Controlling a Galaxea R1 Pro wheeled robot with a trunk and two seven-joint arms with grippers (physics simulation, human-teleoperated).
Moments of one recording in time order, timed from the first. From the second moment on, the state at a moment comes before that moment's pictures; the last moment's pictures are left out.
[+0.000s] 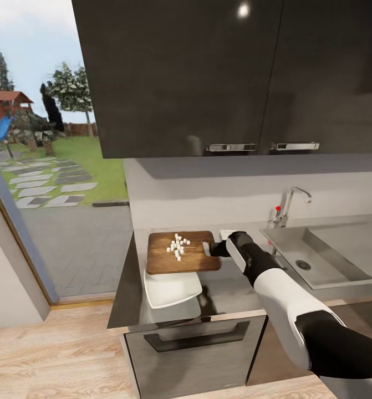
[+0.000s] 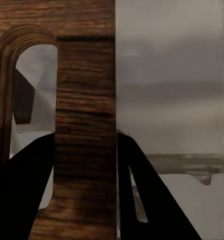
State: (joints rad) left arm -0.40 0.03 -0.03 0.08 0.06 -0.09 0.01; right arm -1.06 0.12 0.15 -0.53 -0.18 0.73 -0.06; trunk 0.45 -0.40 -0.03
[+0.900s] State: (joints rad) left arm -0.40 0.03 -0.03 0.08 0.06 -0.09 0.01; right arm -1.06 0.12 0.15 -0.60 0.02 0.75 -0.06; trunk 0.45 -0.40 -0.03
